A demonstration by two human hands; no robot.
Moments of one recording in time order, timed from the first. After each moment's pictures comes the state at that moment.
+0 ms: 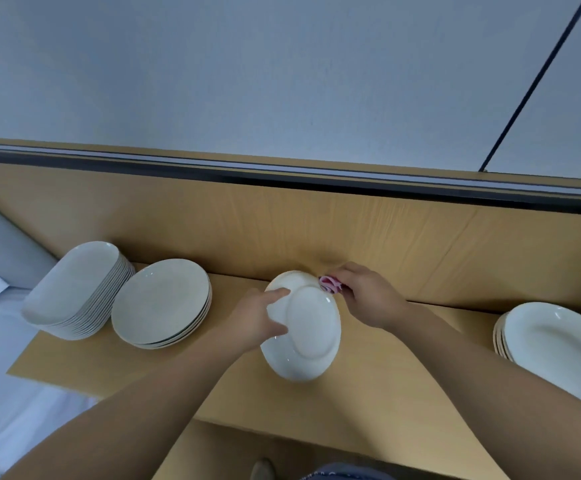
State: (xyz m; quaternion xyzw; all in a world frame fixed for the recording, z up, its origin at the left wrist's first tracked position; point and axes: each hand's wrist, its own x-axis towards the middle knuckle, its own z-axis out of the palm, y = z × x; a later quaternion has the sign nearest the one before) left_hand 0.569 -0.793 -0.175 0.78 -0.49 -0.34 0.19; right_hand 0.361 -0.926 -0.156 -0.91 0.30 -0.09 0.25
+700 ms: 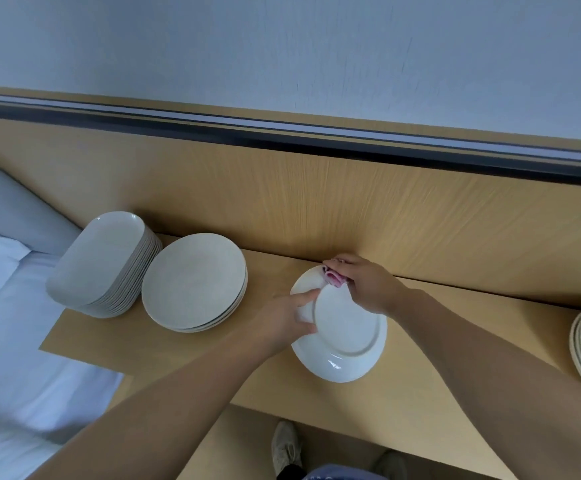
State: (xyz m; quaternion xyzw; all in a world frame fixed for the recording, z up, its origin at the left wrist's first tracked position) left_hand 0.614 -0.776 -0.215 0.74 -0.49 -0.42 0.19; right_hand 0.453 -0.930 -0.221 -0.93 0.26 -0.02 0.27
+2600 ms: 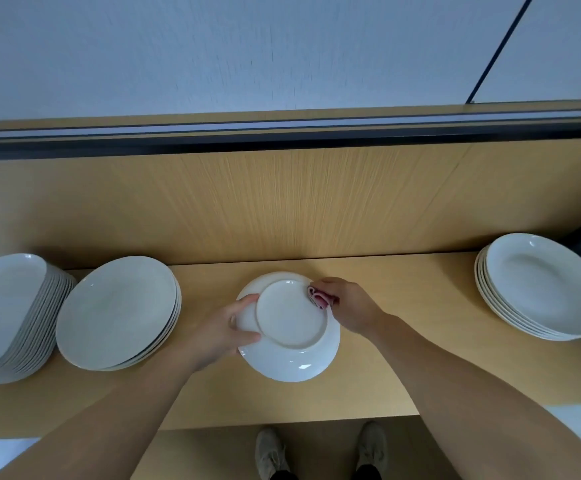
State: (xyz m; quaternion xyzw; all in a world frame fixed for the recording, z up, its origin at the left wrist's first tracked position) left_hand 0.616 -0.772 -0.227 0.63 -0.39 -0.61 0.27; right_hand 0.368 -0.887 -0.260 -0.80 0.44 -0.13 0.39
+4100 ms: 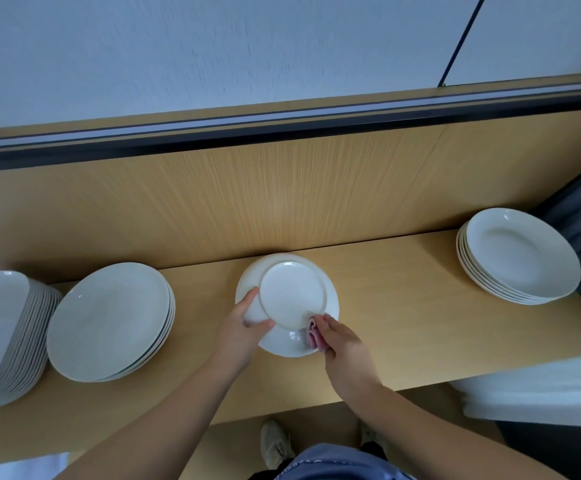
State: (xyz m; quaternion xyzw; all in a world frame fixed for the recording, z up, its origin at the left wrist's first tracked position) left_hand 0.576 -0.765 -0.242 0.71 -0.38 -0.49 0.33; right_hand 0.364 -0.763 -0.284 -0.75 0.54 -0.22 0.31
